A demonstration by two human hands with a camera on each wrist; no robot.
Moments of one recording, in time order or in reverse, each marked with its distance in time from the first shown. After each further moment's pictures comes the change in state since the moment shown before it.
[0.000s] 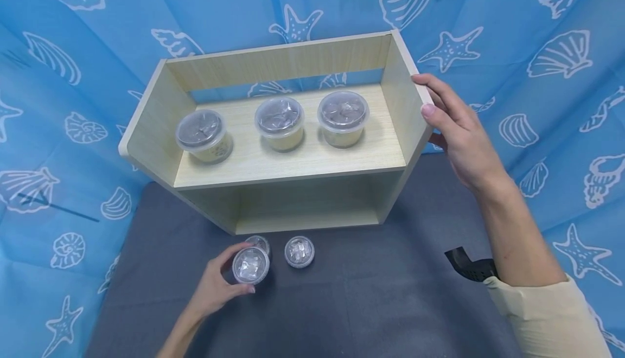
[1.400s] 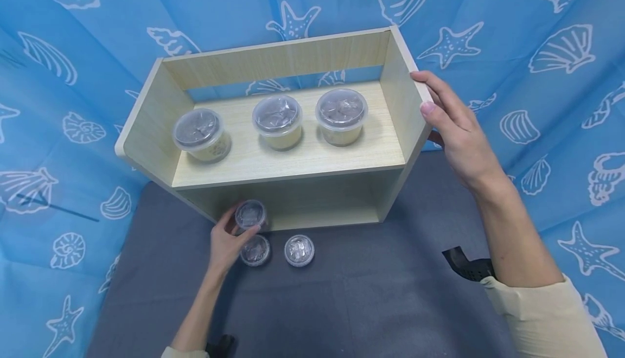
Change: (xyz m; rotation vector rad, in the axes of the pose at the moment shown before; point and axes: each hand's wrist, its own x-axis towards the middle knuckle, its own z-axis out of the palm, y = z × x) left_hand 0.069 -0.024 0.010 -0.139 0.415 -0.129; right_hand -0.001 0.001 0.004 -0.013 0.014 -0.016
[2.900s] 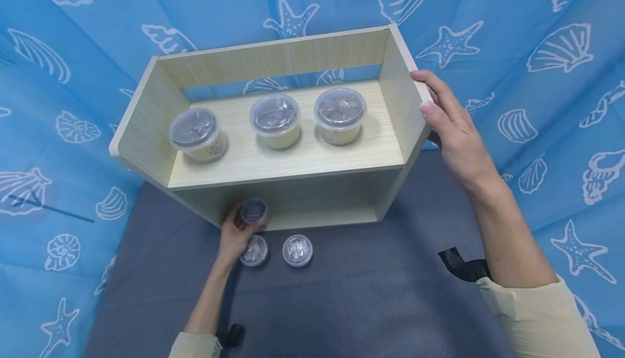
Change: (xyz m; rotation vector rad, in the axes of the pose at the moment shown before) left_hand 0.014 -0.011 0.008 0.026 -0.073 -0.126; right_hand 0.000 0.003 0.005 0.012 0.040 0.003
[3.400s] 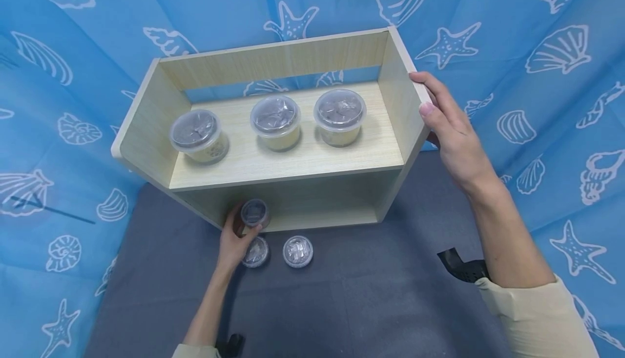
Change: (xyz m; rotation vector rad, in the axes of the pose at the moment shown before) left_hand -0.014 0.000 0.000 0.050 0.027 0.098; right_hand -0.001 0.000 0.001 0.002 0.000 0.001
